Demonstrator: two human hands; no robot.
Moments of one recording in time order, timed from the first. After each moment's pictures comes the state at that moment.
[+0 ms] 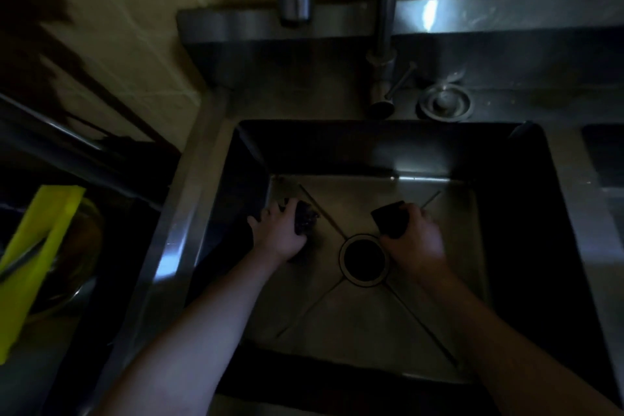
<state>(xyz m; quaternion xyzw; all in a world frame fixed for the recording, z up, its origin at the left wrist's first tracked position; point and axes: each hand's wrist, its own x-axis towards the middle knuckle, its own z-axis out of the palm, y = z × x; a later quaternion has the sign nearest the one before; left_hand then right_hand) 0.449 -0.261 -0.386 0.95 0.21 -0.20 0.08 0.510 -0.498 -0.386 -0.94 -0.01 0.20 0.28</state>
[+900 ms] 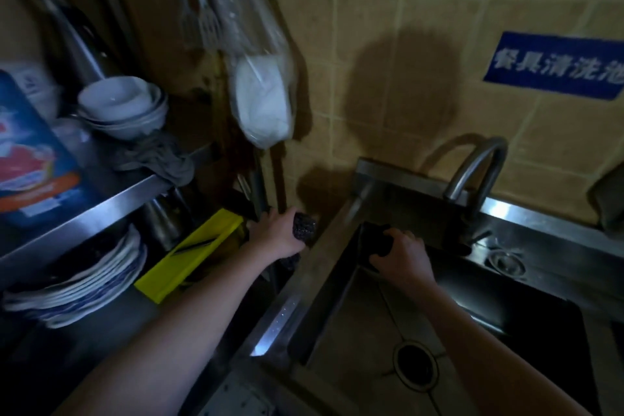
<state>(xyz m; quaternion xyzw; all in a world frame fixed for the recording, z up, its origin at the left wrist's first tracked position) 0.292 -0.161 -0.101 0.92 0.38 -0.02 0.10 0.426 -0.359 -0.134 -0.91 -0.30 0.09 0.28</state>
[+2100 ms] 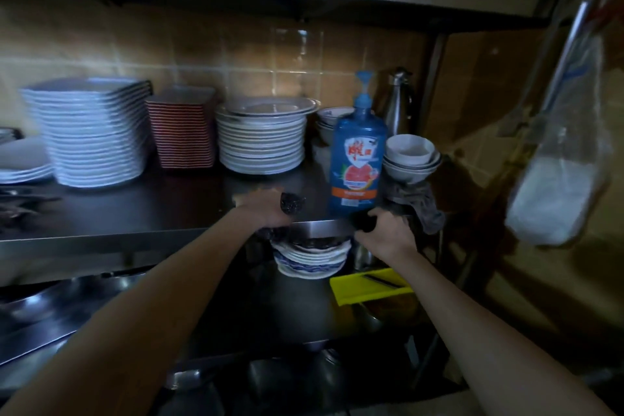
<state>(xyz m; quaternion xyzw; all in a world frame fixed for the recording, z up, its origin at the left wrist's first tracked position) -0.101 -0.078 0.040 0.70 0.71 0.07 0.05 0.140 -0.098 -0.001 -0.70 -0.66 0.12 0.24</state>
